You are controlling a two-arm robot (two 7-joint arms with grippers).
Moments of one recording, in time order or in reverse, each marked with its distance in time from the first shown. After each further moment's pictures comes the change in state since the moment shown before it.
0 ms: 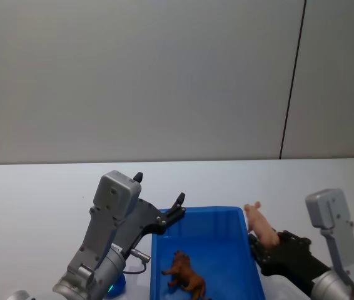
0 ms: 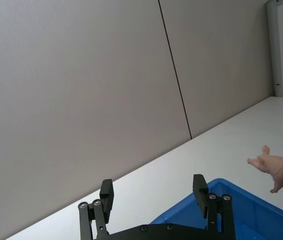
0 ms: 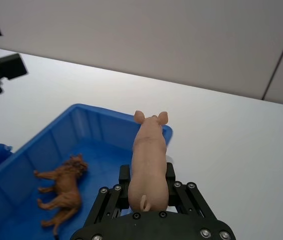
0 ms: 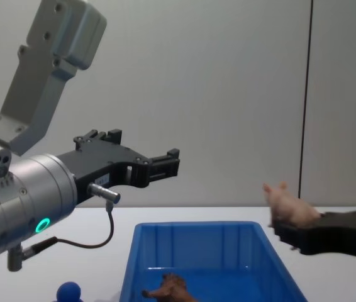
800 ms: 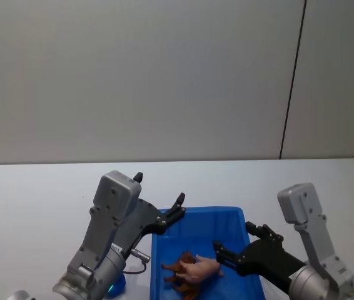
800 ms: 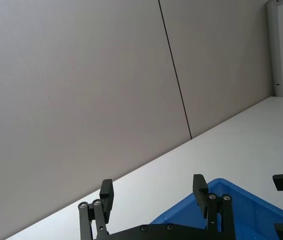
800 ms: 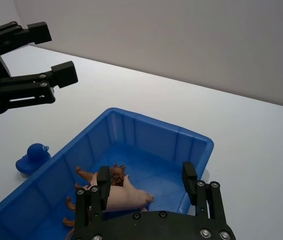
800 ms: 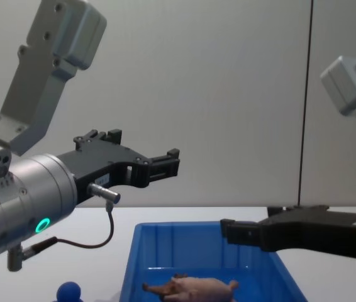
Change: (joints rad) left arm 0.000 0.000 0.000 0.000 0.000 0.000 0.000; right arm 0.051 -0.037 -0.035 0.032 -0.028 0.023 0.094
